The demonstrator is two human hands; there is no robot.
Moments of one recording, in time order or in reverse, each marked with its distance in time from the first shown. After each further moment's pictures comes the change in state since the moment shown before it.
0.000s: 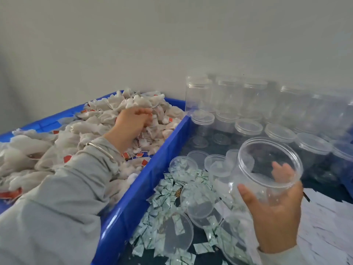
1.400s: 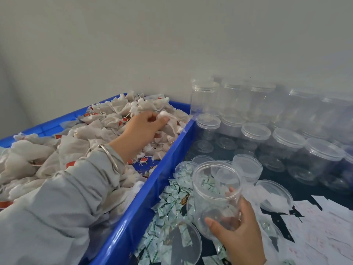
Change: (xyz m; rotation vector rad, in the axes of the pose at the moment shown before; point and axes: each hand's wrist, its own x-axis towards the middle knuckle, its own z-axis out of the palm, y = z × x) left_hand 0.001 -0.011 0.006 0.058 -0.132 0.205; right_hand -0.041 0.028 0.033 0.023 -0.384 0.275
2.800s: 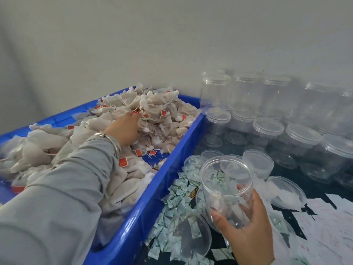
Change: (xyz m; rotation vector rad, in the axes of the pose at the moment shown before) left_hand 0.031 -0.060 -0.061 1.051 -0.116 -0.003; right_hand -0.008 0.000 0.007 -0.120 0.062 -0.082
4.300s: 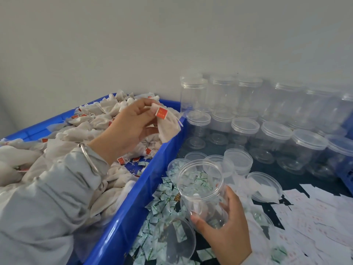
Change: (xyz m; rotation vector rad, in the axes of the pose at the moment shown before) left_hand -0.046 0.093 -0.040 -1.592 -0.088 0.269; right_hand -0.001 -0.001 0.000 -0.077 -0.018 0.024
